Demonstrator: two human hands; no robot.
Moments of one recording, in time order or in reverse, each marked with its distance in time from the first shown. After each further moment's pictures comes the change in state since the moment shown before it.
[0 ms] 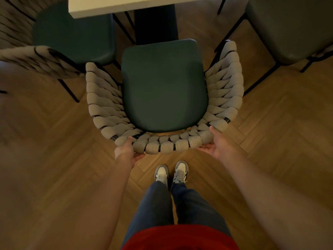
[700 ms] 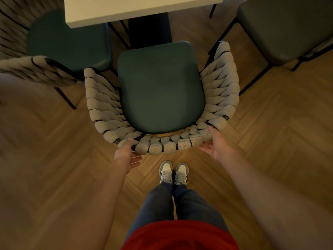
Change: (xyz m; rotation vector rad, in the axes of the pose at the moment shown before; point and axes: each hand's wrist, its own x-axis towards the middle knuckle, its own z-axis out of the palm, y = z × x) left_hand -0.003 0.020 -0.014 0.261 -0.106 0.030; right_hand -0.010 0.000 0.014 -0.040 0.057 -0.068
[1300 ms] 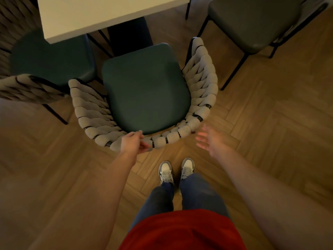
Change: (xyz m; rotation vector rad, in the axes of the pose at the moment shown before) left_hand -0.040 0.010 0.045 0.178 -0.131 0.327; right_hand -0.029 0.016 -0.036 -0.086 0.039 -0.107
